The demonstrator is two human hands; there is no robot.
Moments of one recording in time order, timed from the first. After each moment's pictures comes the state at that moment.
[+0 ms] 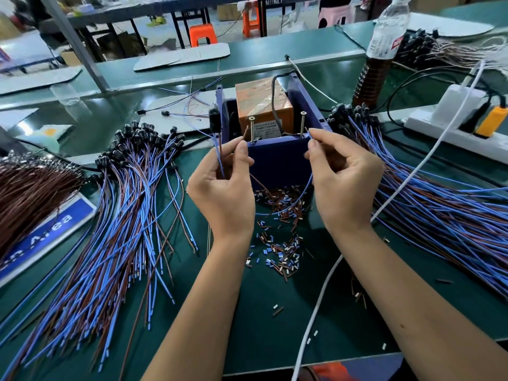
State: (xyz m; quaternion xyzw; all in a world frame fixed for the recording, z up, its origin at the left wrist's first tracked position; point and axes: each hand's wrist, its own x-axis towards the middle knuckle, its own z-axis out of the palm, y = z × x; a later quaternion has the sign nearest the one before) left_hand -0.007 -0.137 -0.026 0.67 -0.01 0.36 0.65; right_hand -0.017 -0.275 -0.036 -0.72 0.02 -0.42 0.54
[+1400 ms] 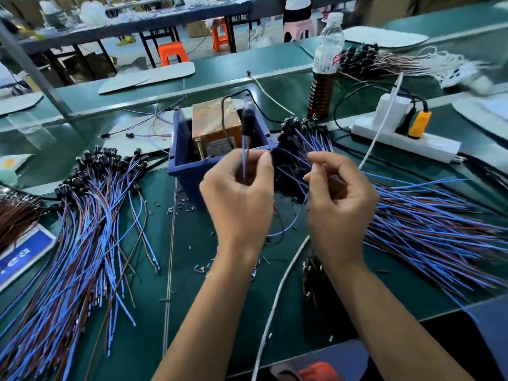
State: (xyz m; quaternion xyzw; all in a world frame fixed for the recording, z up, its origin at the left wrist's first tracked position) left_hand -0.038 -0.201 0.003 0.74 -0.09 0.27 0.61; right_hand -0.065 -0.311 -0.036 -0.67 0.06 -0.48 0.57
